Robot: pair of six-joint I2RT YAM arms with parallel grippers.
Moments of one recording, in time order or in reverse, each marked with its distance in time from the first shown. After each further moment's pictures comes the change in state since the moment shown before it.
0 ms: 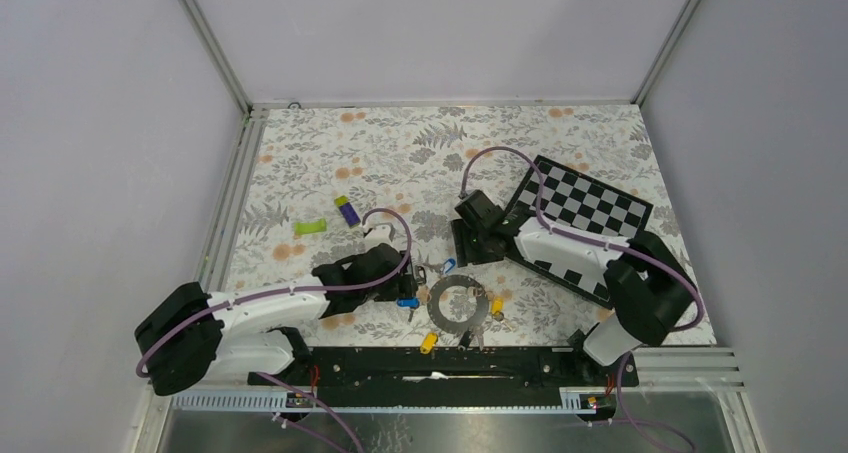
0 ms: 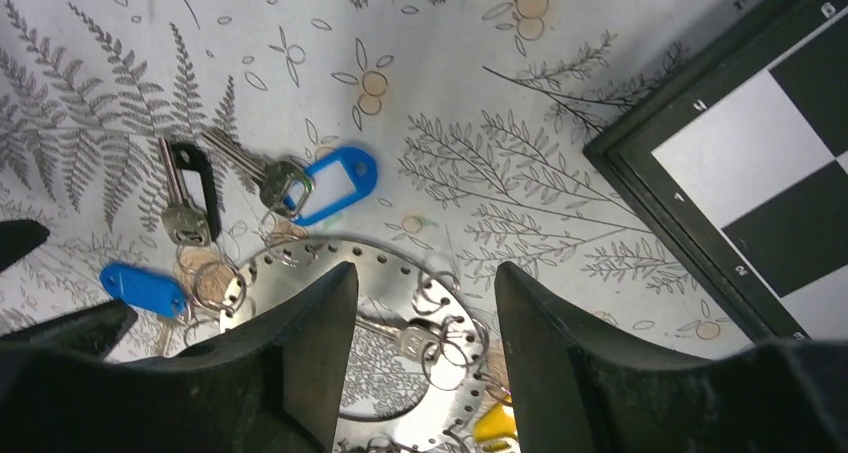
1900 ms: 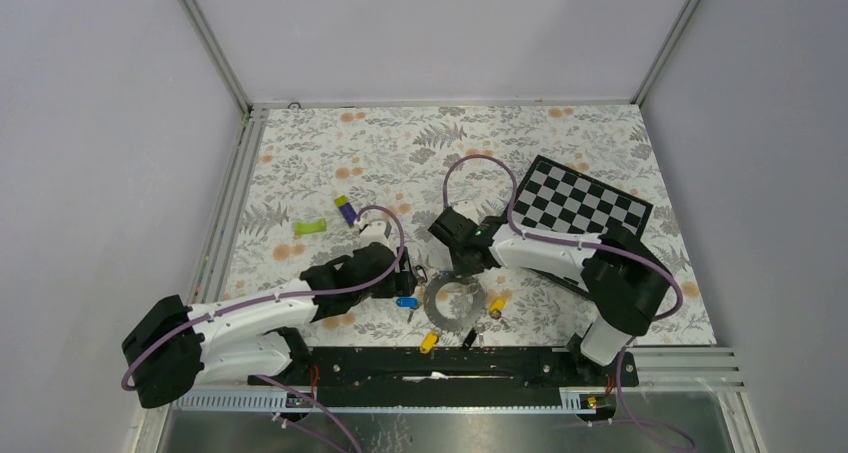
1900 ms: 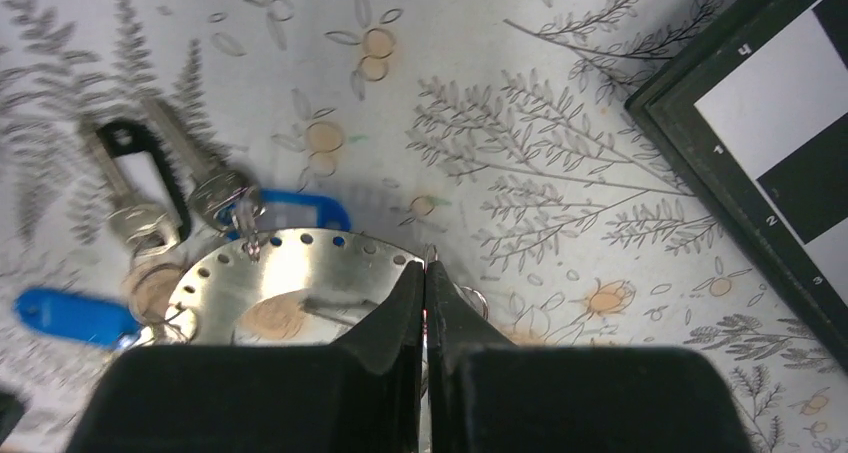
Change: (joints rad) left arm 0.000 -0.098 -0.004 -0.012 -0.016 0.032; right arm 0.162 0.106 0.103 -0.123 0.195 0.093
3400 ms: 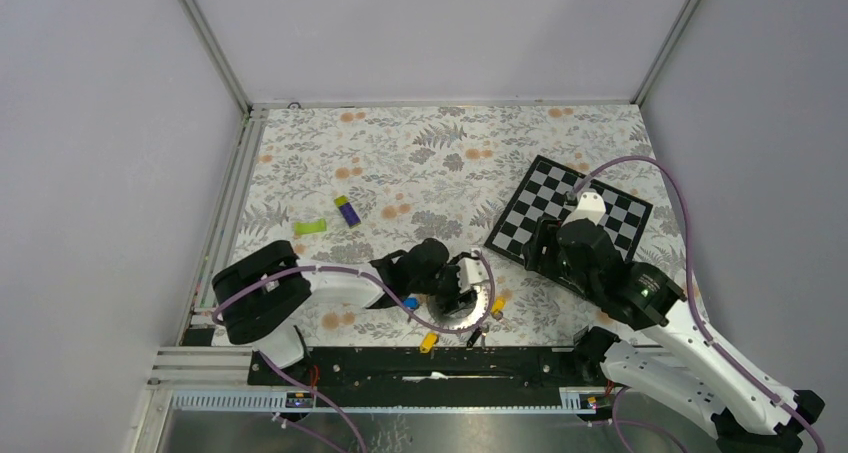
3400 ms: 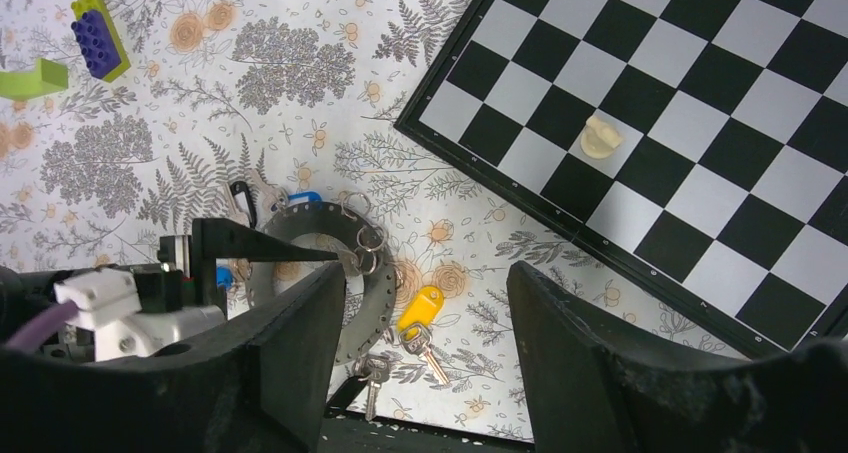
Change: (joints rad) left arm -0.101 0.521 0.172 0.587 0.589 1.065; right arm -0.164 -0.963 -0.190 -0.238 0.132 0.000
